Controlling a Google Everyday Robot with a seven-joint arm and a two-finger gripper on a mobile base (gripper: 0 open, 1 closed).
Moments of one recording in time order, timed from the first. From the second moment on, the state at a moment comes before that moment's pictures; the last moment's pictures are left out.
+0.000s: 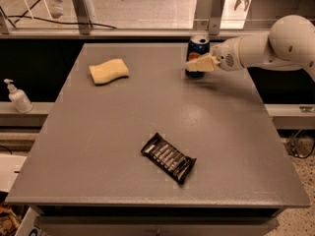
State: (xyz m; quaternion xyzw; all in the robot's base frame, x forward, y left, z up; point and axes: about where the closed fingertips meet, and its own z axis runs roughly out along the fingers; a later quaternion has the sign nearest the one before) arm 0.711 -0.141 0.852 -0.38 0.77 0.24 0.46
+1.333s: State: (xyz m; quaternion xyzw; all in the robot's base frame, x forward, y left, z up) arm 0.646 -0.135 0.952 -0.41 0.70 0.31 0.50
